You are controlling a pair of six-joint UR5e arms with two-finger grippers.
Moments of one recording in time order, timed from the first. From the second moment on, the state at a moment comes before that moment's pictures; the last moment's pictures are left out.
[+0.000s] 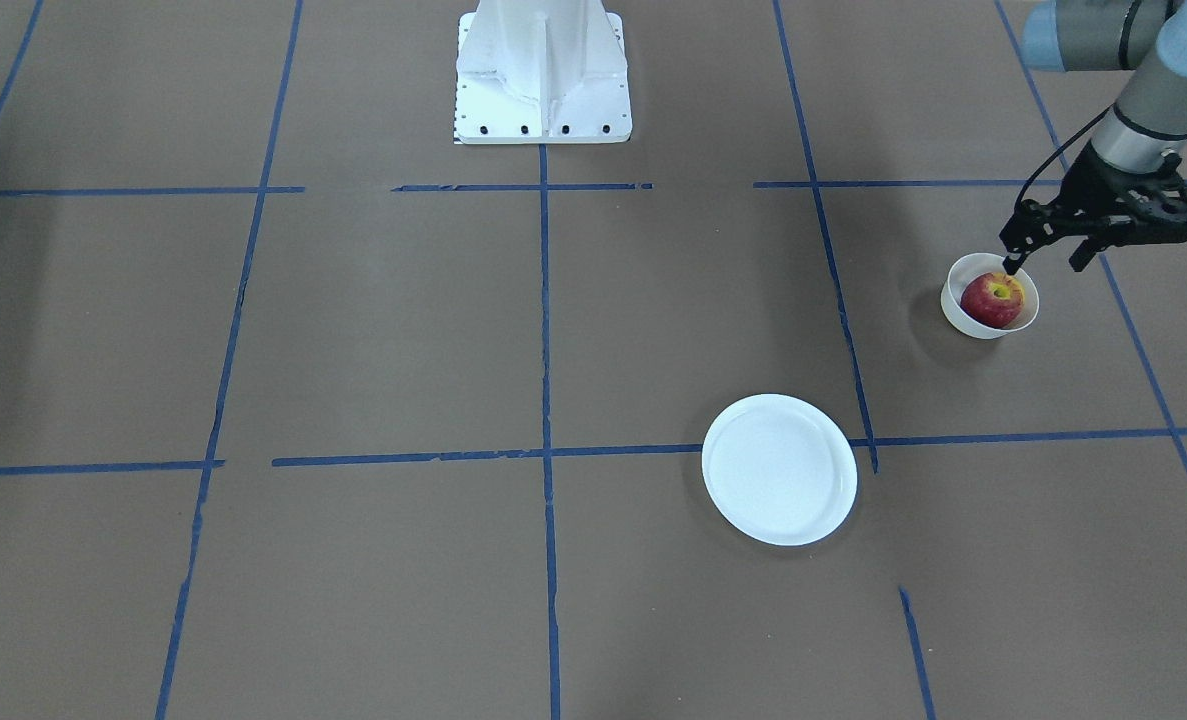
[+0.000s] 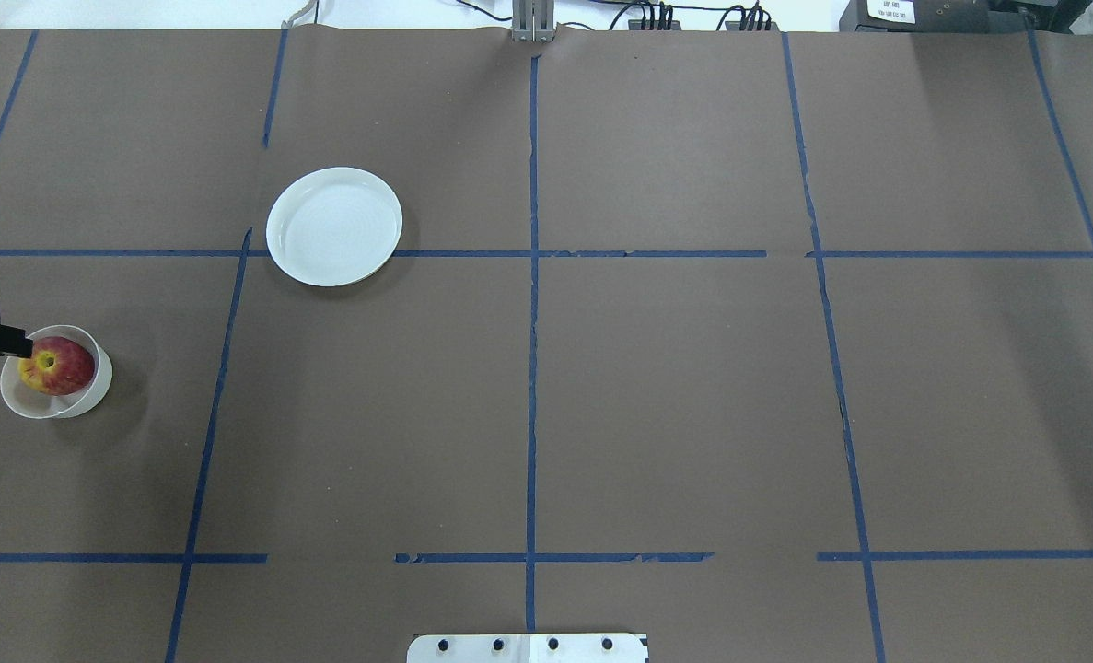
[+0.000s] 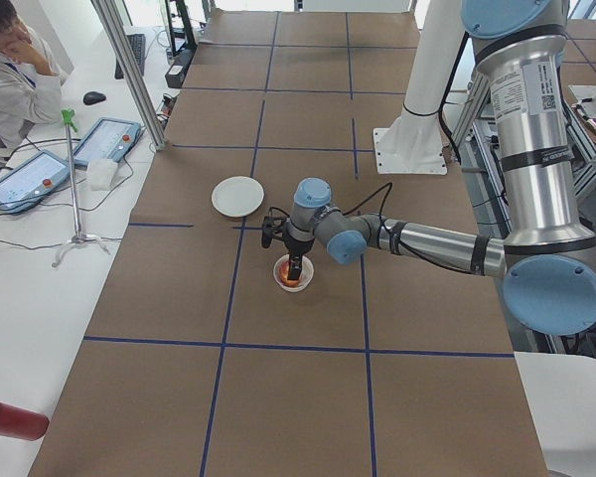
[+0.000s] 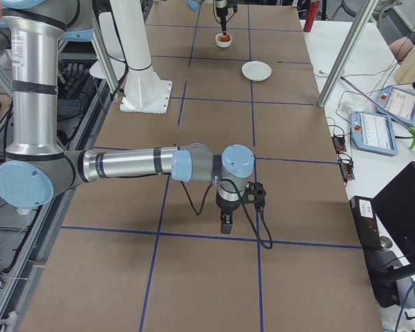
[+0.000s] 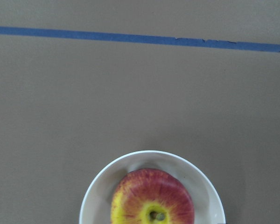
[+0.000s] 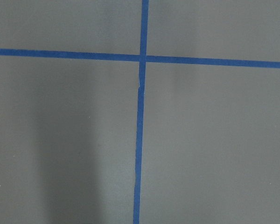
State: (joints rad) left arm -1.03 -1.32 -1.88 -2.16 -2.05 -0.78; right arm 1.53 -1.65 1.77 -1.72 2.27 -0.01
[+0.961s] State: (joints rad) left arm -1.79 -1.53 -1.70 -1.51 -2.30 0.17; right arm 1.53 -1.65 1.77 -1.72 2.27 -0.01
